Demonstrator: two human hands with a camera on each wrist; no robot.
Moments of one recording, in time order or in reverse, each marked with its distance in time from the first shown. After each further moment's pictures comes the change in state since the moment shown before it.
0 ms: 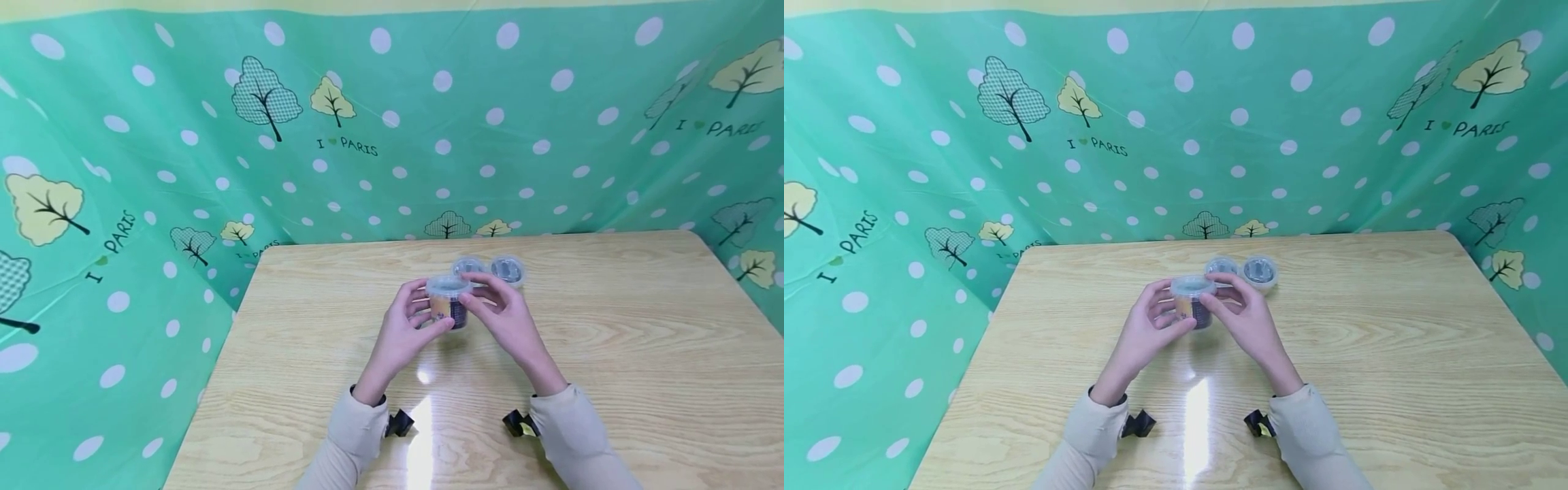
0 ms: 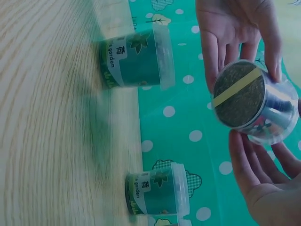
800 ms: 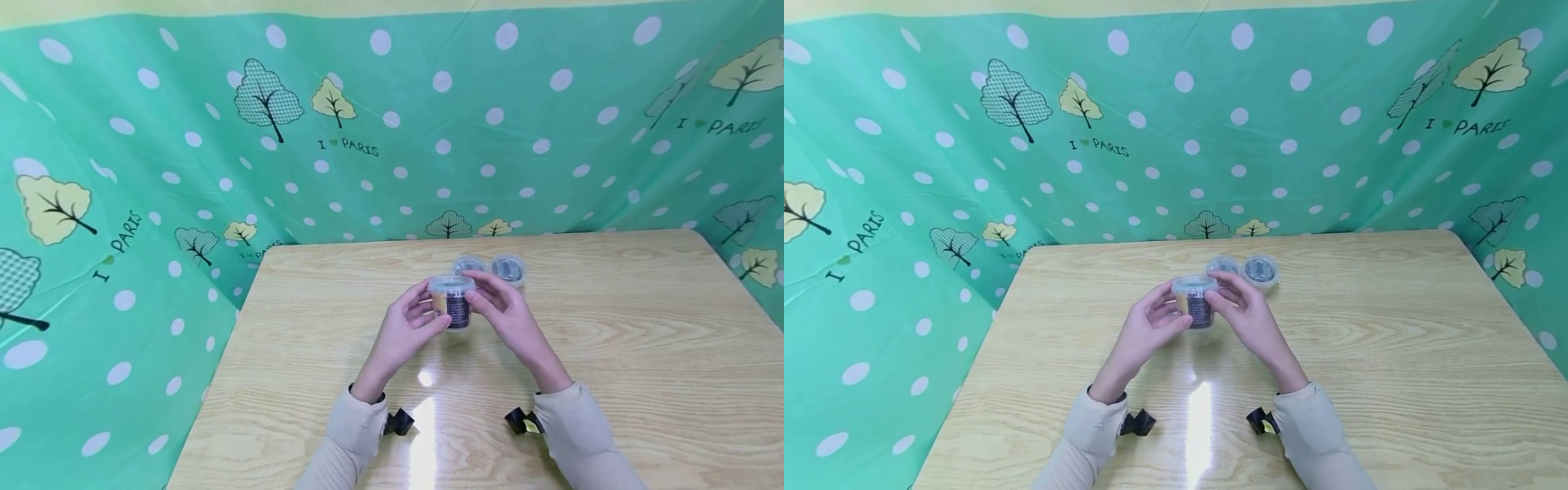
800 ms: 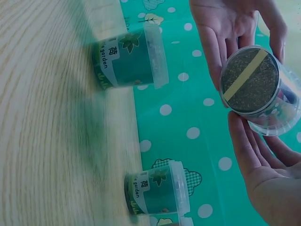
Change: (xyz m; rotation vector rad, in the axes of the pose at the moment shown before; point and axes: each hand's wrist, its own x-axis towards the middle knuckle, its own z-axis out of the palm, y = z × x) left_hand -0.003 0.006 -0.002 -0.096 -0.064 -0.022; right_hand -0.001 -0.001 -0.007 0.041 -0.085 -0.012
